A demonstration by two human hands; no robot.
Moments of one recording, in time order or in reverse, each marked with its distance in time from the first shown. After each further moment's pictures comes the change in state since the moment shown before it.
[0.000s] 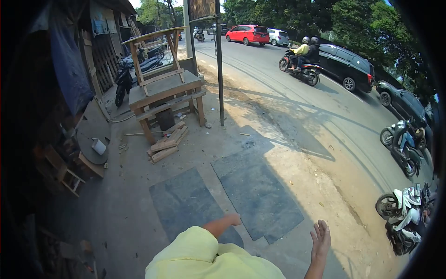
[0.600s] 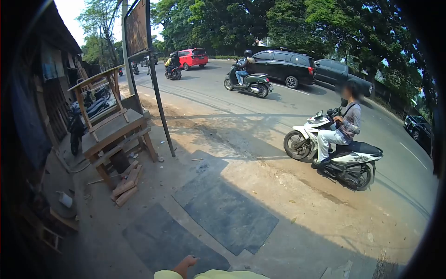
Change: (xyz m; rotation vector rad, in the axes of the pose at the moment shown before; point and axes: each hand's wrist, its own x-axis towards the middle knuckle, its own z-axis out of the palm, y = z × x) left_hand -0.004 -0.110 0.144 -0.509 0.094 -0.136; right_hand -0.147 0.219 -0.278 -0.868 0.148 0.682
